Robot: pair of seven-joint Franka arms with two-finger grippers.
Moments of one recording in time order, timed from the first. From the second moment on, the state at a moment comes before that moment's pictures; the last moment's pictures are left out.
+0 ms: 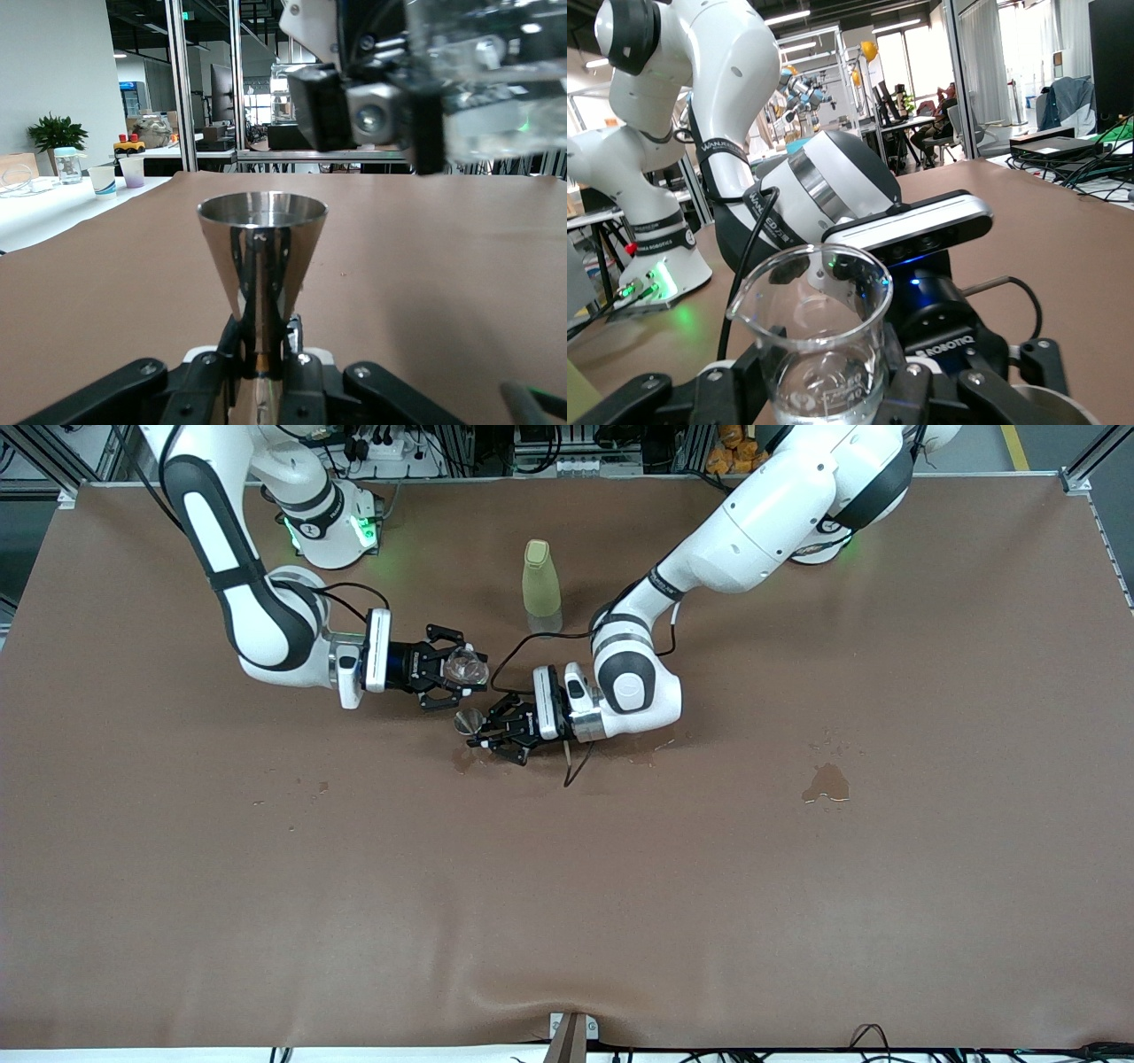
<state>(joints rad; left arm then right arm) -0.54 0.92 -0.35 -1.49 -2.09 2.43 2.70 0.38 0.19 -0.04 -2.41 1.80 1.90 -2.39</state>
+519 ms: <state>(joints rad) -0.54 0.93 -0.35 -1.49 -2.09 2.43 2.70 0.39 0.19 -0.02 -2.43 1.82 1.93 -2.36</state>
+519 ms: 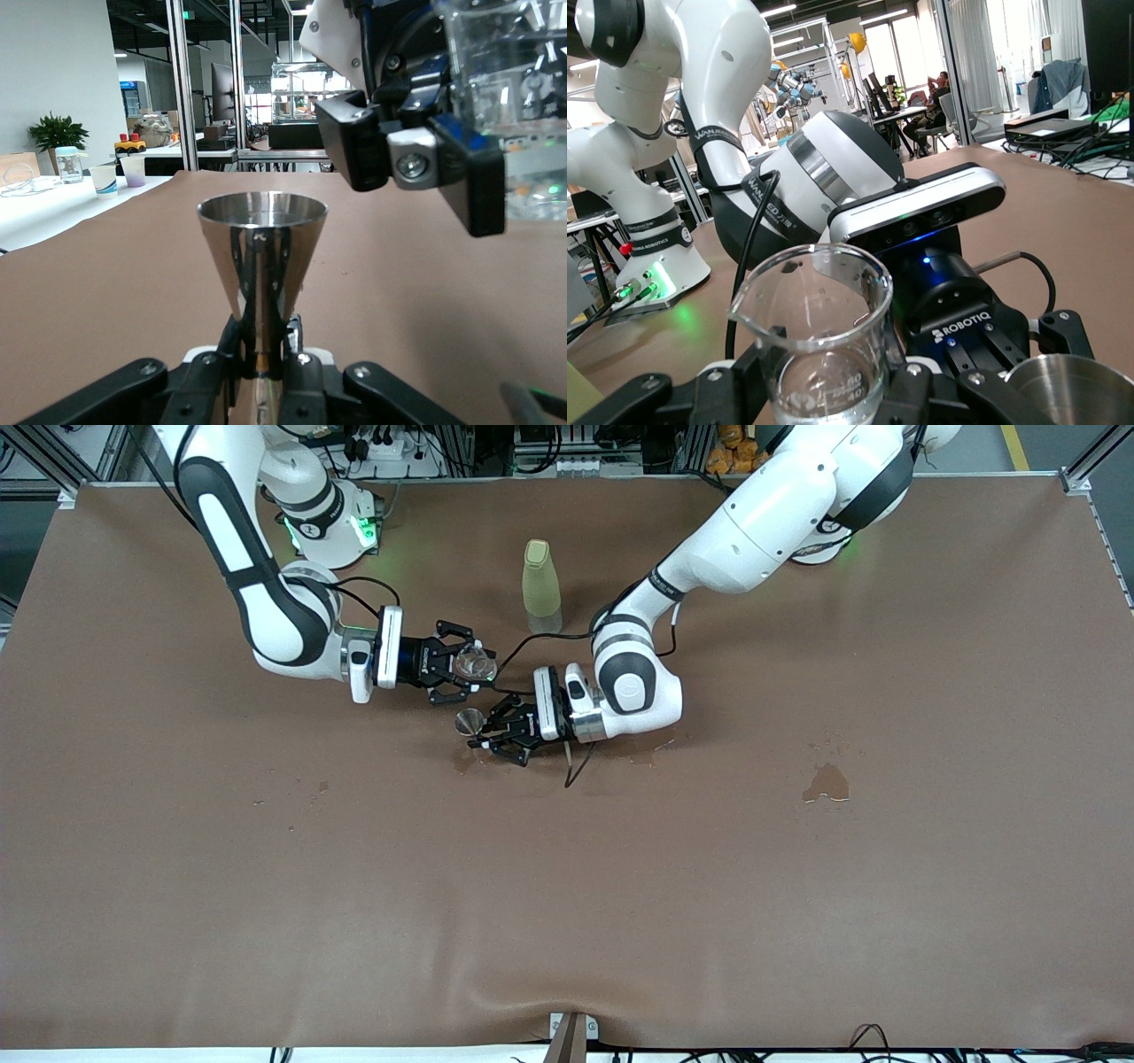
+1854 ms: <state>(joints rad) -0.54 0.94 -0.35 -1.49 -2.09 2.42 2.72 0.39 0.15 -0.02 -2.44 1.82 2.00 -1.97</state>
